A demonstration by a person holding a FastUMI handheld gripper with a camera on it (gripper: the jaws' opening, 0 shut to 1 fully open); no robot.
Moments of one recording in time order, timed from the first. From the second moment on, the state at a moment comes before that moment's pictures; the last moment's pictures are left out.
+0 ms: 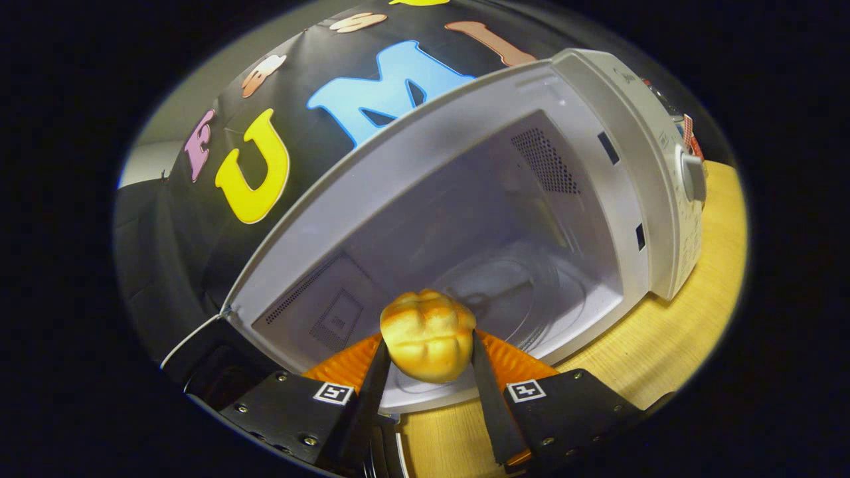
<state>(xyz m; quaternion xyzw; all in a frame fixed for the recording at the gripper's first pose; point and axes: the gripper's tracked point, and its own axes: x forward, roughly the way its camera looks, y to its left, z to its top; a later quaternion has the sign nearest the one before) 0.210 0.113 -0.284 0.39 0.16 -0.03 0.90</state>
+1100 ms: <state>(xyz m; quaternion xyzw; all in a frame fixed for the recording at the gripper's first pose) 0.194 0.118 -0.238 0.39 0.15 0.03 0.91</state>
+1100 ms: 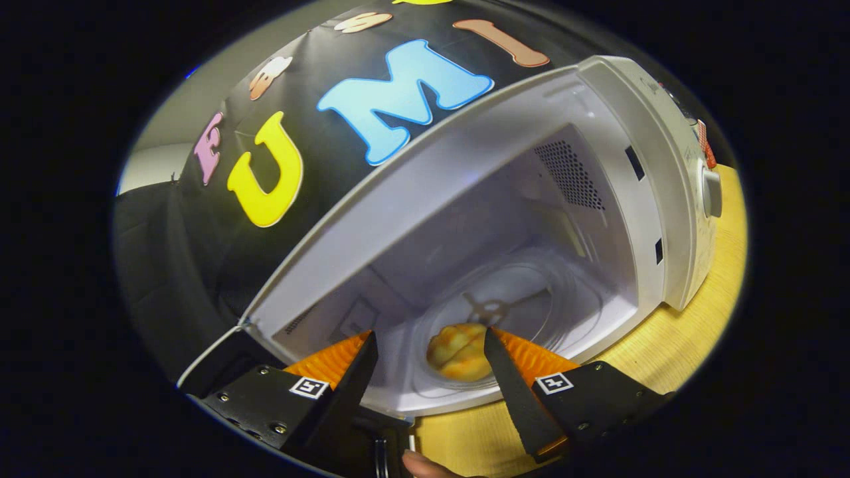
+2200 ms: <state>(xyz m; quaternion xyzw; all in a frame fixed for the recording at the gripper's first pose) -0.148 0.318 -0.107 0.11 0.04 0.39 0.91</state>
